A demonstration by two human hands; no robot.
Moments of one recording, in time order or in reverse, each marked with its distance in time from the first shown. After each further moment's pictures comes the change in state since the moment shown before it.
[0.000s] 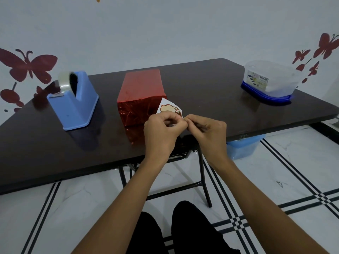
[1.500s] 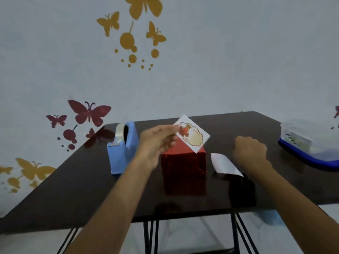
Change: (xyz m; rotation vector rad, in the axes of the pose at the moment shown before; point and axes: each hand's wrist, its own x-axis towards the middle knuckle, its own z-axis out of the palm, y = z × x) left_hand 0.093 0.022 -0.101 -0.545 0.011 -0.412; right_hand 0.117 -0.003 -0.002 -1.113 -0.437 0.360
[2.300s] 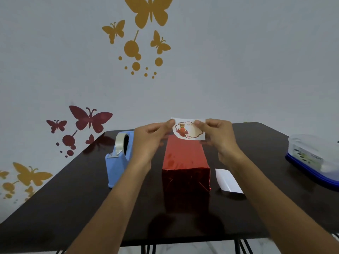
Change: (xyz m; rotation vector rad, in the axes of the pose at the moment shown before) left_hand 0.017 0.023 -0.002 0.271 0.184 0.246; right_hand 0.027 -0.076 -0.040 1.569 0.013 -0.093
